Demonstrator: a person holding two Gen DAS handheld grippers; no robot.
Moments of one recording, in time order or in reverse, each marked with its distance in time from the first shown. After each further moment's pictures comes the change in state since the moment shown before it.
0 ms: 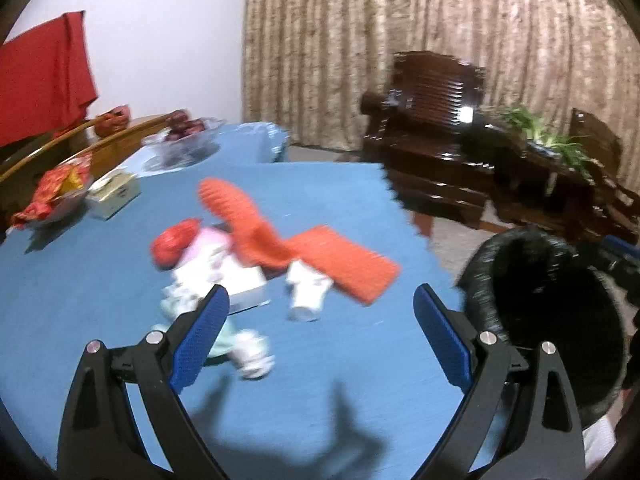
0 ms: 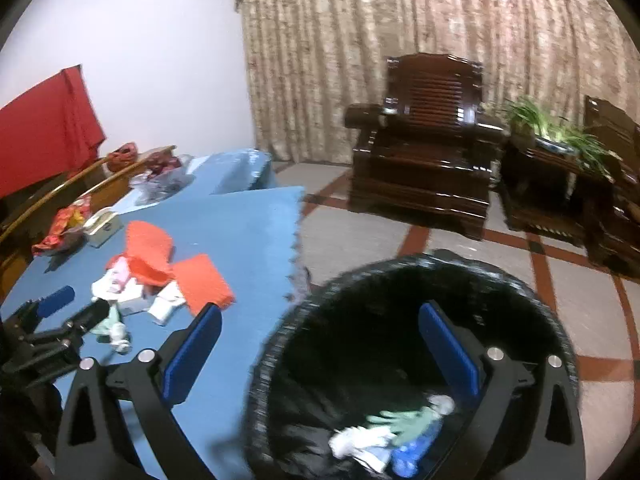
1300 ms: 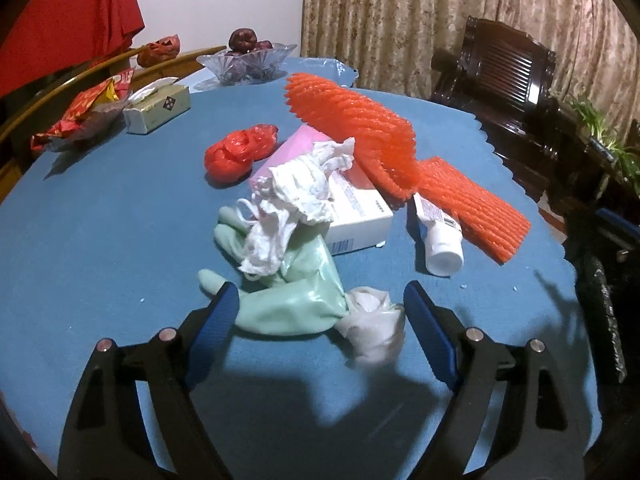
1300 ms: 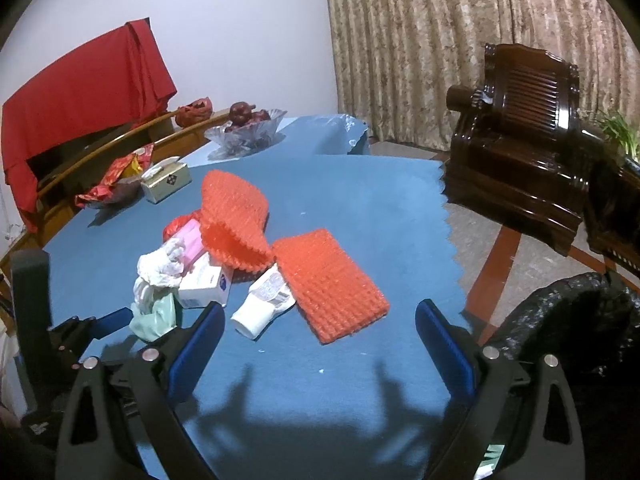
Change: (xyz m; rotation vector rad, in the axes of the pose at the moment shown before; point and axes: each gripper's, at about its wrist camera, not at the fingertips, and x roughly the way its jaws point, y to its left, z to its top) left arm 0.067 0.074 -0.039 -0.137 0.183 0.128; right arm 0.101 0.117 -0.010 -0.142 0.106 0.228
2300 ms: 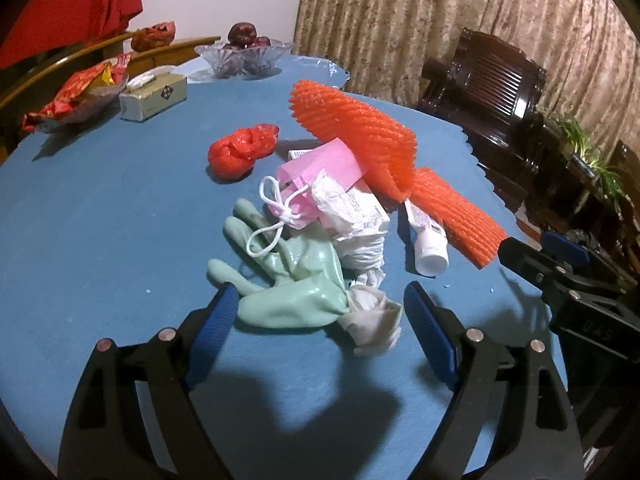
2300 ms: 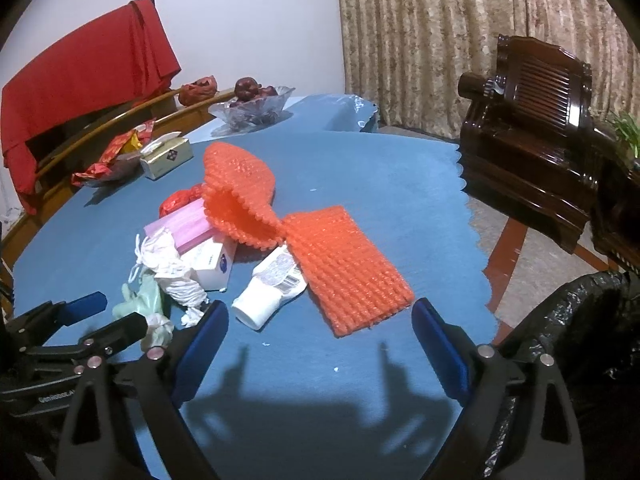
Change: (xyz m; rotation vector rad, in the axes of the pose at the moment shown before) left arm -0.006 0.017 0.005 -0.068 0.019 -0.097; right arm 0.025 0.007 -0.006 -0.020 0.052 -0.009
